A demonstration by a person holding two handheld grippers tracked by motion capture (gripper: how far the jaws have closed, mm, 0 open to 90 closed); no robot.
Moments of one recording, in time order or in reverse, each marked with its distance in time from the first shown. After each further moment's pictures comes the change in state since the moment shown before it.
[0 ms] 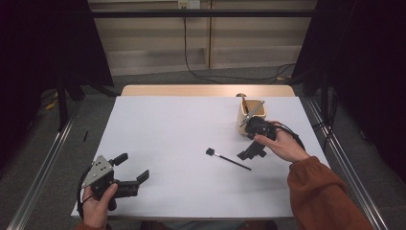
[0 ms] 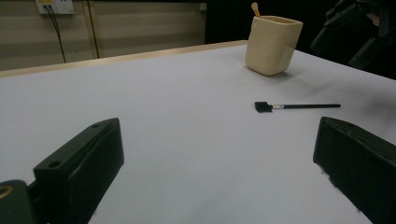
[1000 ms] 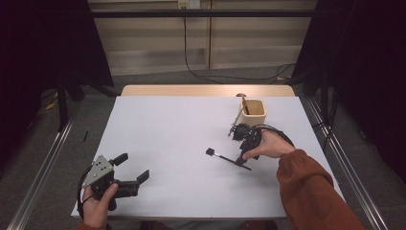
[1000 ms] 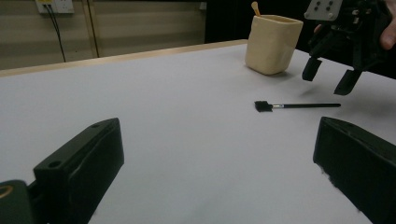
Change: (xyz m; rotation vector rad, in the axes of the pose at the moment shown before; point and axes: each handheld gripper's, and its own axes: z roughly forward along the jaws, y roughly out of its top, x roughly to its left) left arm 0.000 0.000 0.000 0.001 0.000 0.001; right arm -0.003 0.018 0.044 0.243 0.088 -0.103
